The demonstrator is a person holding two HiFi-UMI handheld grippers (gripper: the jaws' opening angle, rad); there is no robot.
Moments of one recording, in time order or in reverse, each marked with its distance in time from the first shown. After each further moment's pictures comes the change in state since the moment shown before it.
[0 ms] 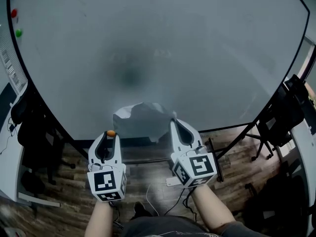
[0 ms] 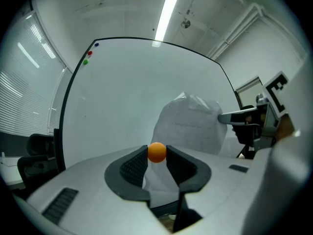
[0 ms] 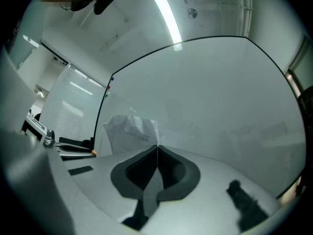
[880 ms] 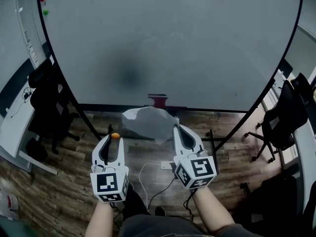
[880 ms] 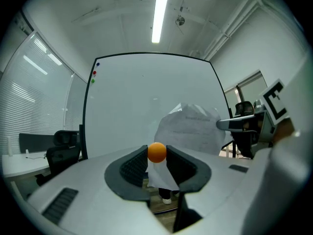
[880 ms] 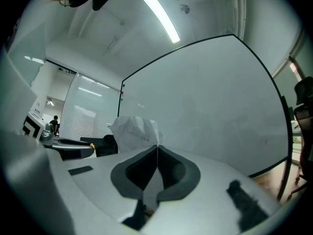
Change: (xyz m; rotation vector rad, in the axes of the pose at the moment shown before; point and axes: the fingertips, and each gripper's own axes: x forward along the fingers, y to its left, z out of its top) left arm -0.162 -0.139 -0.018 0.001 0.073 0.099; right arm -0.185 -0.030 -0.031 0.054 0.095 0.125
